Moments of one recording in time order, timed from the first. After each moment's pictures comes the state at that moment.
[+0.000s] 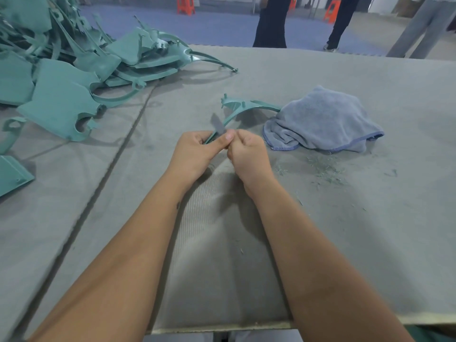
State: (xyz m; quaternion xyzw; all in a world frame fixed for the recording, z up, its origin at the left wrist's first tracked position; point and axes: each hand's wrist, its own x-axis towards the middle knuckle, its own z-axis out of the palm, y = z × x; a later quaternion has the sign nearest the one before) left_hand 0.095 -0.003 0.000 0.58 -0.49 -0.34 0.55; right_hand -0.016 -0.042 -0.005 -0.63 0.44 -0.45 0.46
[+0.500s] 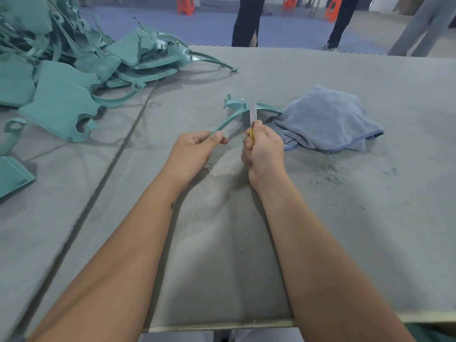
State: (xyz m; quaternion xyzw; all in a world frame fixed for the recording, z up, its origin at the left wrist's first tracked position) left_hand 0.099 0.001 0.000 0.60 -0.48 -0.36 0.53; right_hand -0.029 -0.052 0.004 -0.37 0.40 -0.54 0.63
